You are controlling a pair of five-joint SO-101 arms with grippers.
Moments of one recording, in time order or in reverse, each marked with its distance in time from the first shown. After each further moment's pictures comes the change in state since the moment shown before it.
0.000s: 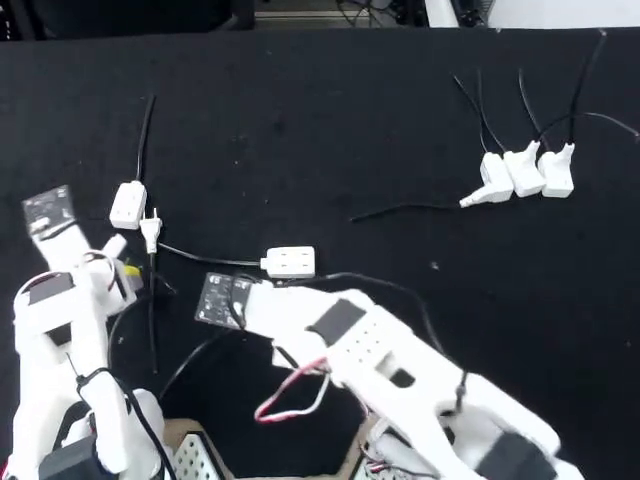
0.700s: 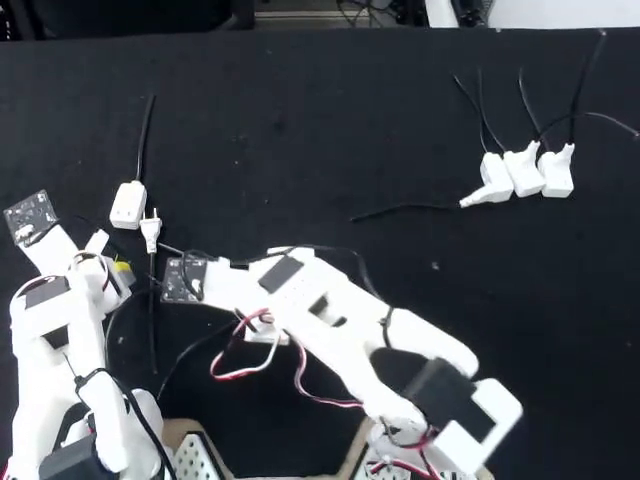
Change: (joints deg) left arm -1.0 -0.1 0.9 -2.5 3.8; right arm -0.7 28.2 -21.3 -0.3 5.7
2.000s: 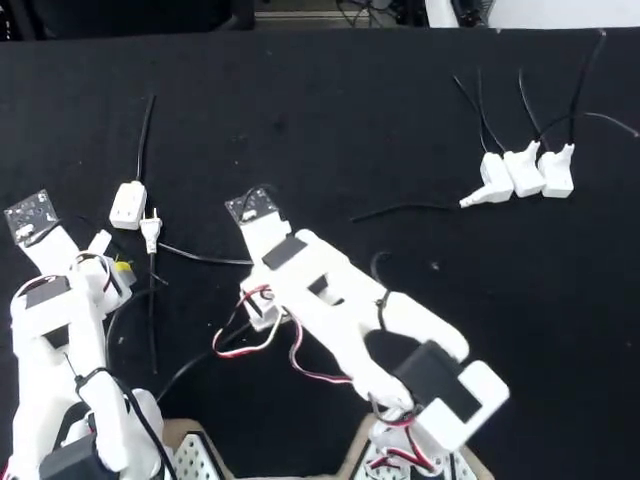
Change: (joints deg) left arm 0.0 0.0 0.0 0.0 0.0; right arm 4.4 7.5 -6.2 7.6 -55.2
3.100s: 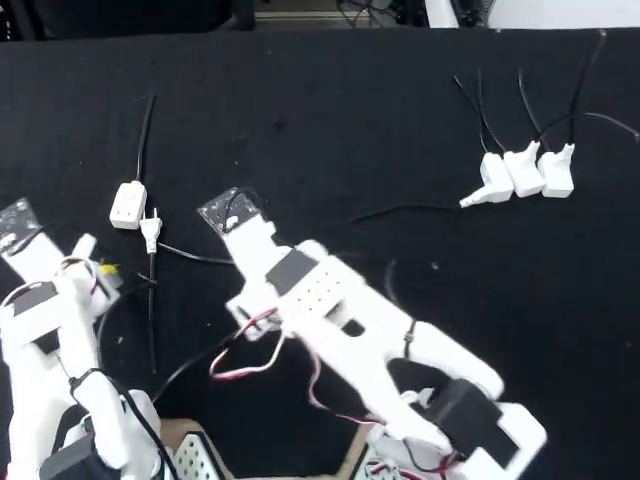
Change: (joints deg) left arm -5.3 0.0 0.0 0.0 1.4; right arm -5.3 -16.5 4.4 1.1 3.3
